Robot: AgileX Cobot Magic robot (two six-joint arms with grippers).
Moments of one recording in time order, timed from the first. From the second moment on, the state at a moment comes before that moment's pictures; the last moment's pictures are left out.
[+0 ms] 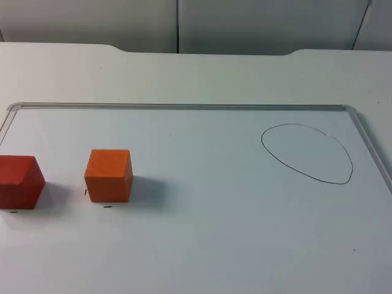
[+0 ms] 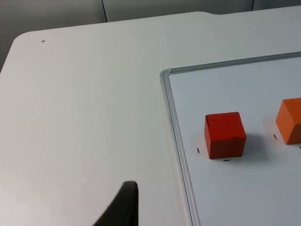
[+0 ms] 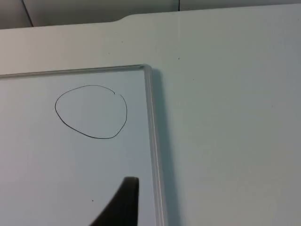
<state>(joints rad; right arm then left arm) -0.03 0.00 -0.52 -0.02 1.09 0.02 -0.06 0.00 -0.52 0.04 1.09 0.04</state>
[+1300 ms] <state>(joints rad) 0.54 1.74 -1.86 0.23 1.13 -0.61 -0.06 0.00 -0.52 0.04 1.09 0.05</state>
